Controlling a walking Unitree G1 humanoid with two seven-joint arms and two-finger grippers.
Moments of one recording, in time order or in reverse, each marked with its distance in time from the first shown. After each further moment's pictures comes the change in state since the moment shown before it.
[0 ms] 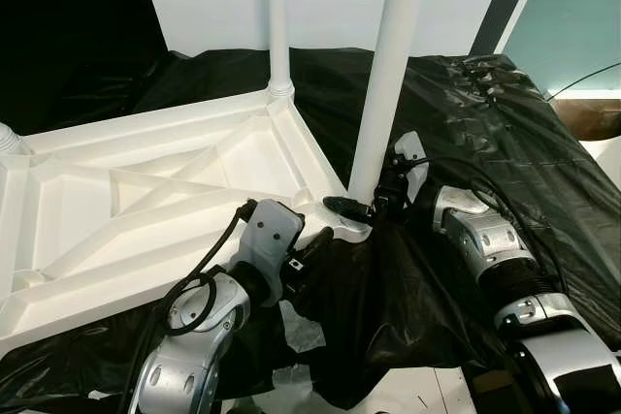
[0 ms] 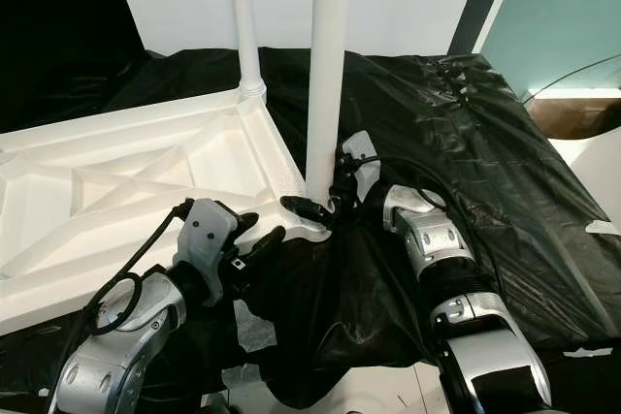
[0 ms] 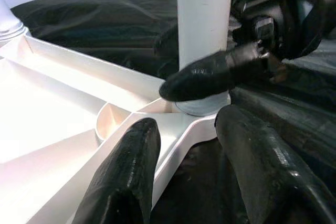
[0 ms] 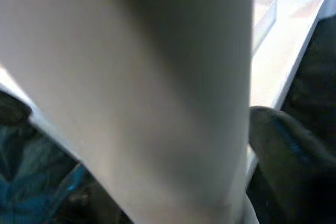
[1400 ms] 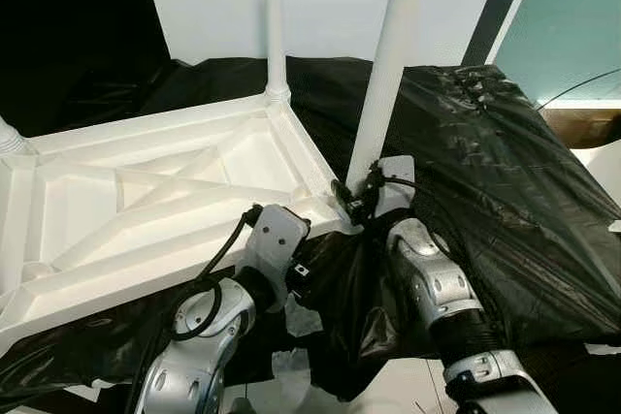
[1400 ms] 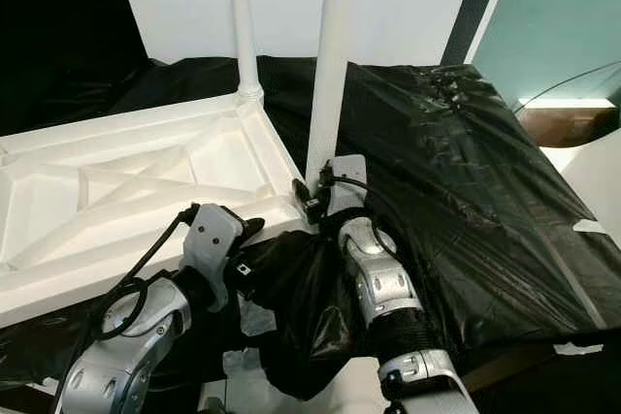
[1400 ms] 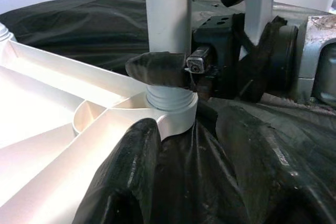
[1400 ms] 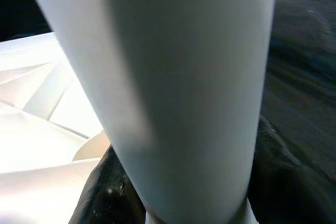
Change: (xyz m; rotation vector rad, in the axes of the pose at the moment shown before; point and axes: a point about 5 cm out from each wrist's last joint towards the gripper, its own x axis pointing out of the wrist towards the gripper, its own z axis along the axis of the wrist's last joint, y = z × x) left arm 0.000 -0.007 -0.003 -0.027 0.003 -0.016; right arm 0.022 0.042 -0.014 0.202 -0.065 -0.702
